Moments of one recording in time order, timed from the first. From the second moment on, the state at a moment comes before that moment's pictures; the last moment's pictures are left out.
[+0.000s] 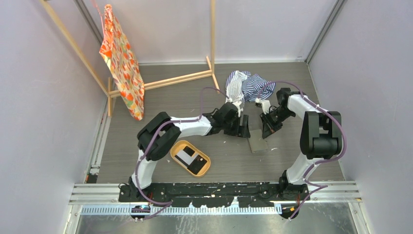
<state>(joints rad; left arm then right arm) -0.93 2.08 1.38 -0.02 0.21 -0.66 -0.02 1.73 1.10 -0.97 -0.49 -0.62</state>
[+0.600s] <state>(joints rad) -0.92 2.07 1.15 0.44 0.30 -0.96 -0.01 1.73 1.10 -0.96 -0.48 -0.60</state>
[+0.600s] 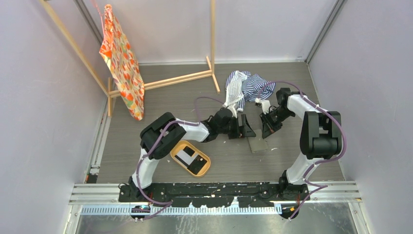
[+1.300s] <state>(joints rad) -1.03 2.13 1.33 0.18 0.07 -0.93 0.03 1.73 1.11 -0.97 -0.48 -0.57</state>
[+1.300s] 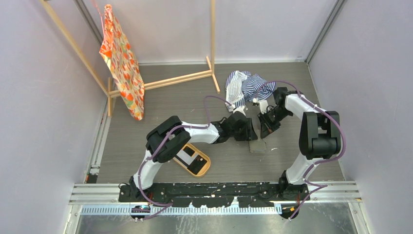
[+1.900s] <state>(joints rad) -1.05 2.16 1.34 0.22 0.02 -0.94 0.01 1.72 1.11 -1.03 -0.53 -0.57</state>
